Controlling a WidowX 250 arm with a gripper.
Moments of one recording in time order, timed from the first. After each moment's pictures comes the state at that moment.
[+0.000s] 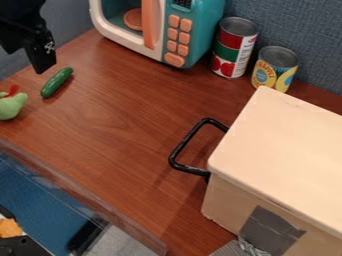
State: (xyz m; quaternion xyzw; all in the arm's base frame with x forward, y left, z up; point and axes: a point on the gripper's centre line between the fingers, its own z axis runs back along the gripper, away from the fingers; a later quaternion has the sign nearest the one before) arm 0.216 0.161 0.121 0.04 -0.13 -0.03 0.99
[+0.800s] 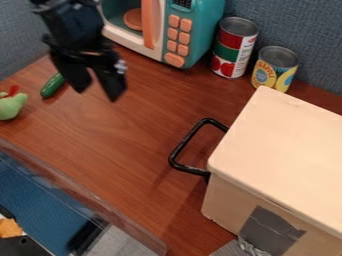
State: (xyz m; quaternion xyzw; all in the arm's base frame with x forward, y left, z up) arm 0.231 0.055 0.114 -0.14 -0.15 0.01 0.98
